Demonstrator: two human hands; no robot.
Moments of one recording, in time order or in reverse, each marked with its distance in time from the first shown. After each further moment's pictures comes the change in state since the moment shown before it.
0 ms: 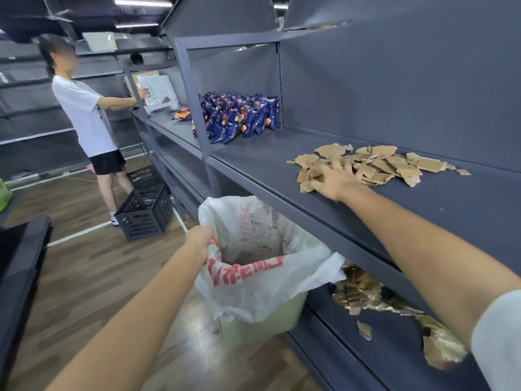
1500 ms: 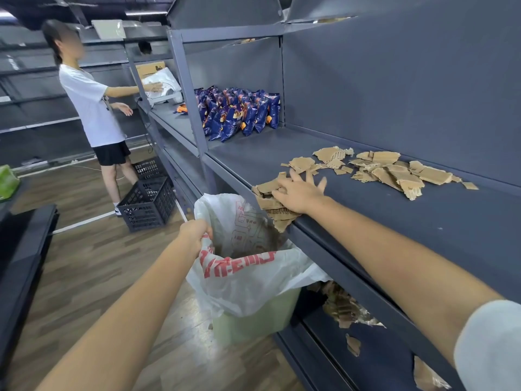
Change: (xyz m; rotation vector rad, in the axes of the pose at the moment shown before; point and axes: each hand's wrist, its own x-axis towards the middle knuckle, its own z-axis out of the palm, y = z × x) left_hand 0.011 0.026 0.025 0.115 0.049 -0.028; right_hand 0.010 -0.045 0.014 0.024 -0.137 -0.187
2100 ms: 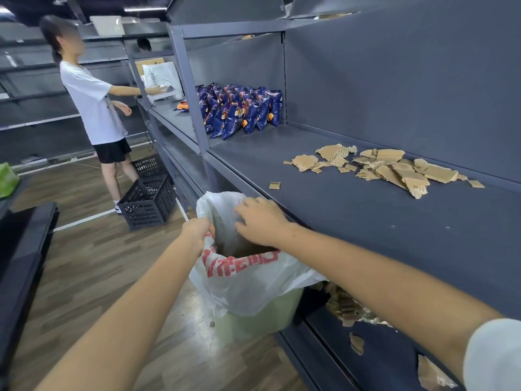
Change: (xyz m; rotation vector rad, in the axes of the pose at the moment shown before) left_hand 0.004 -0.001 0.000 -0.029 -0.012 -0.008; right_hand -0.037 -0.071 0.037 -0.135 0.115 -0.402
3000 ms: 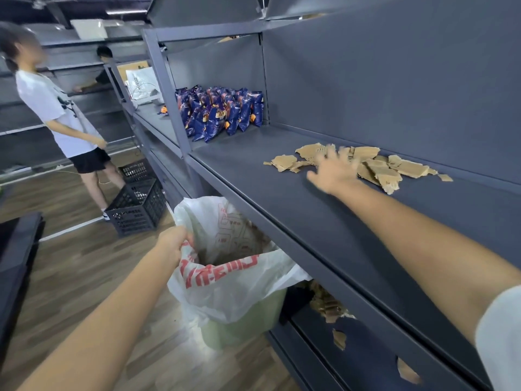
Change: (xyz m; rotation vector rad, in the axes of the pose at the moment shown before) left_hand -0.003 -0.010 0.005 -0.128 -0.006 -0.023; right_hand -0.025 0.171 -0.048 -0.088 0.069 0.591
